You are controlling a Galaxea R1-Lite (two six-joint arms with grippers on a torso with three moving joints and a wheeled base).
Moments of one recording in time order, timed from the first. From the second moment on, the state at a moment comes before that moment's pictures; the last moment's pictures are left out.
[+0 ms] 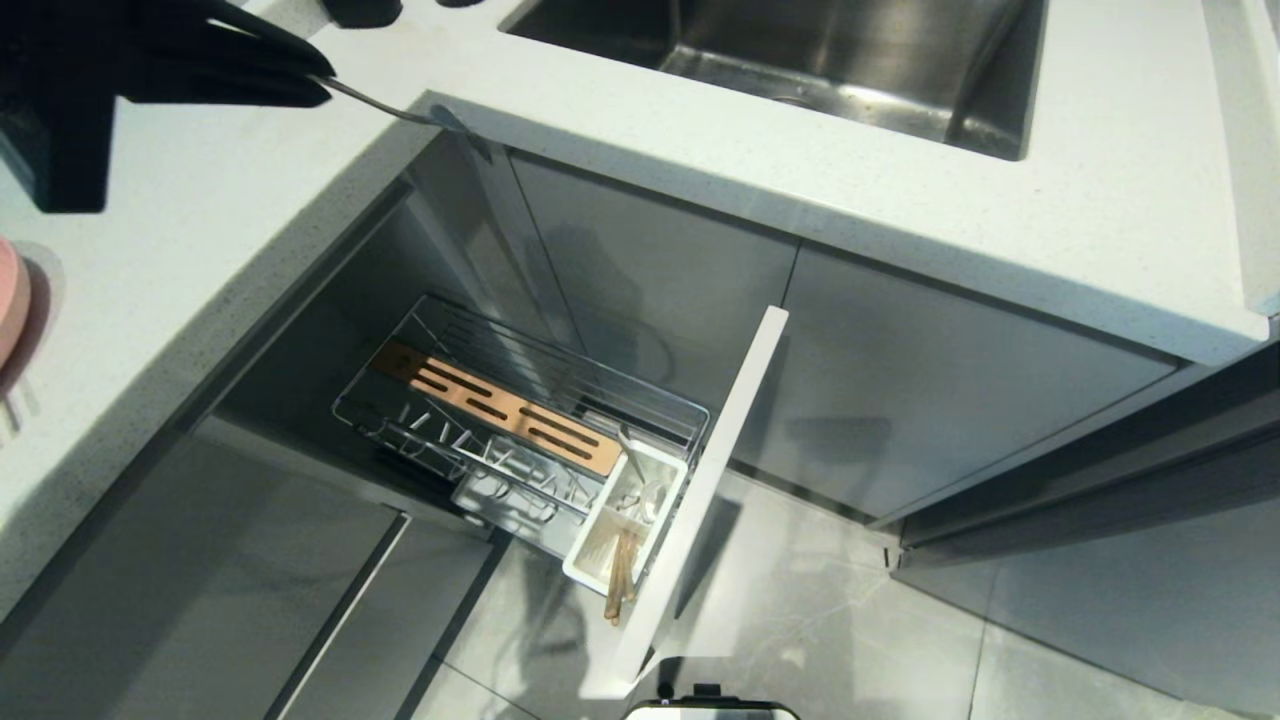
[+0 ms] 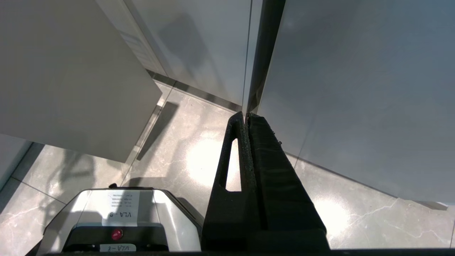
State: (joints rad) left arm -0.87 1.38 -1.90 0.72 0.49 -1.00; right arm 0.01 0.00 0.00 0.00 0.00 0.02
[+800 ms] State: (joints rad) left arm -0.50 1.27 -1.89 0.52 0.65 -0.77; right arm 0.01 0.00 0.00 0.00 0.00 0.02
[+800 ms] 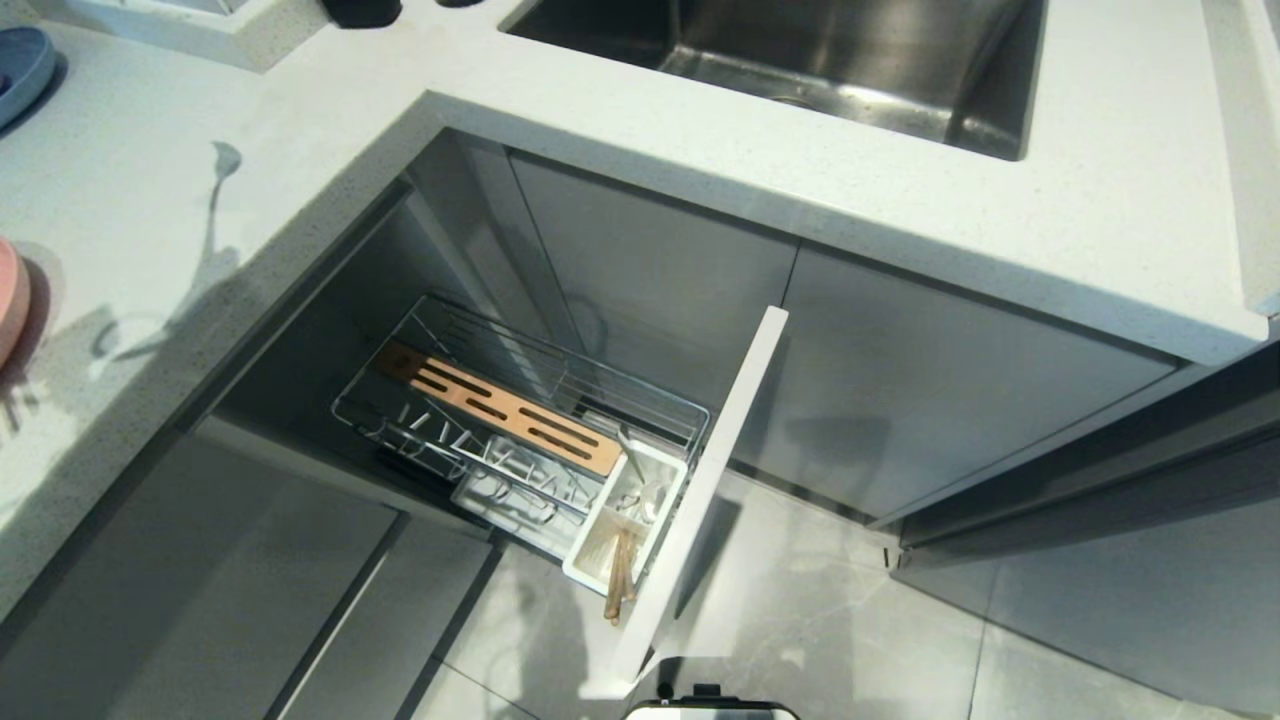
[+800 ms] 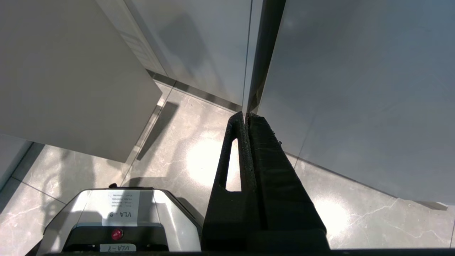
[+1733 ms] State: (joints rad) left arm 0.16 1.13 -1.37 0.05 0.41 -0.44; right arm 0.01 0.00 0.00 0.00 0.00 0.02
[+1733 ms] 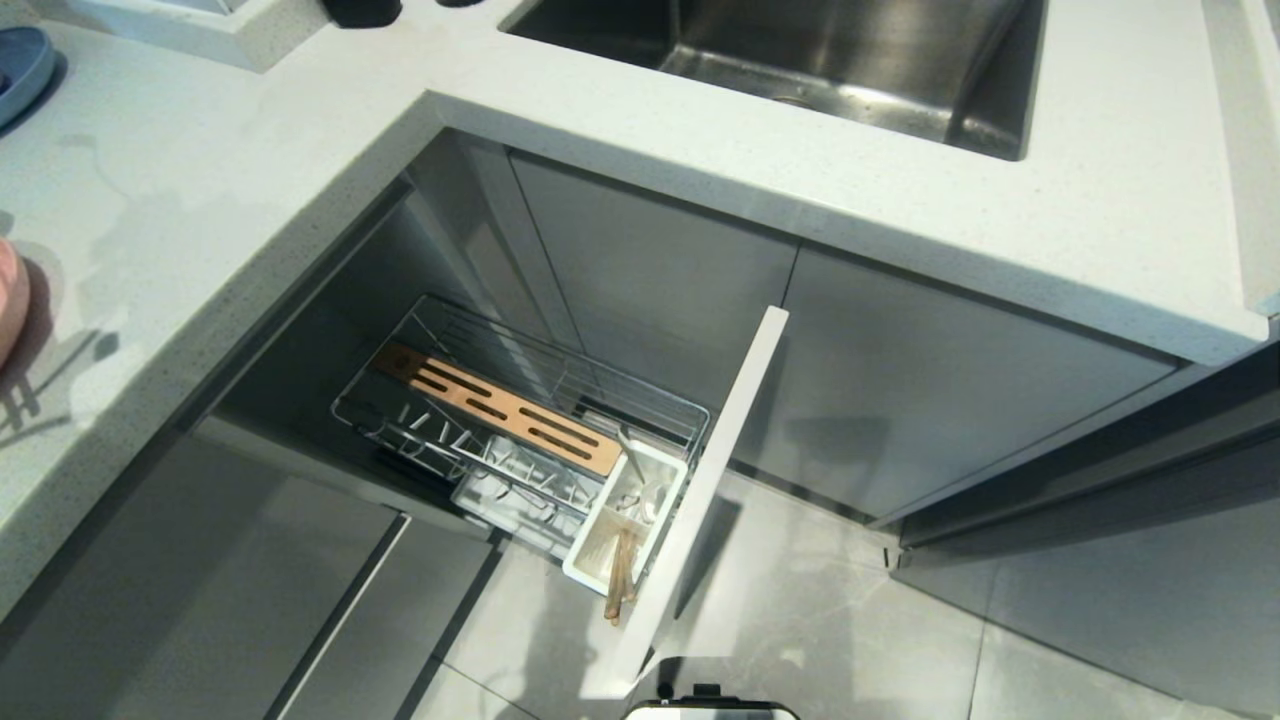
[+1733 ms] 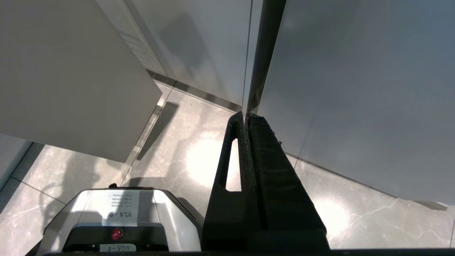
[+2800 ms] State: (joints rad) left arm 0.45 0.92 -0.72 -0.41 0.17 -0.39; right arm 0.01 0.00 0.00 0.00 0.00 0.02
